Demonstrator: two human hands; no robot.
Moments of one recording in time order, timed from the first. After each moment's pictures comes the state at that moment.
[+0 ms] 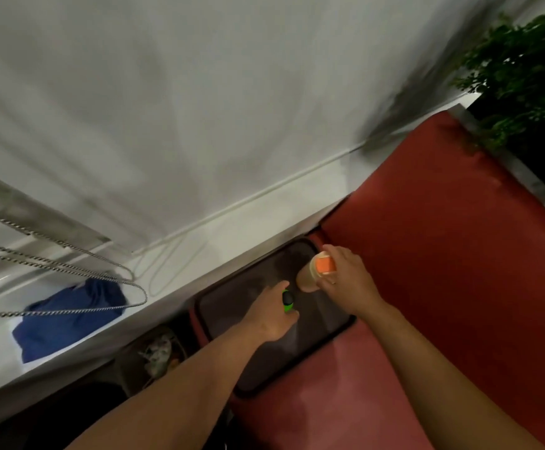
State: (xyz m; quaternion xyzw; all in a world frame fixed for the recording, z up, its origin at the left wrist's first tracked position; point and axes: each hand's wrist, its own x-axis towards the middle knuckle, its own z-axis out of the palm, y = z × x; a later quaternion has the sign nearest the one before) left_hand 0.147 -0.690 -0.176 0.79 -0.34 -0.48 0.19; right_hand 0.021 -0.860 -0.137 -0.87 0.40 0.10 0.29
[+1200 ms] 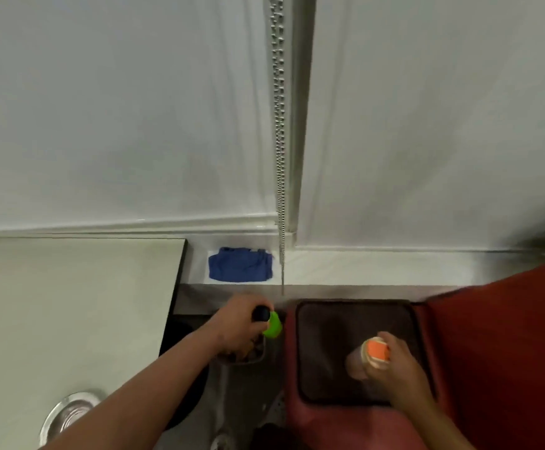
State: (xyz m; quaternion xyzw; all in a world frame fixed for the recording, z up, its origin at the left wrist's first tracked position) left_hand 0.216 -0.420 0.005 0.88 -0.27 -0.29 0.28; right_hand 0.016 -0.722 -0.066 -0.86 0.33 0.14 0.36
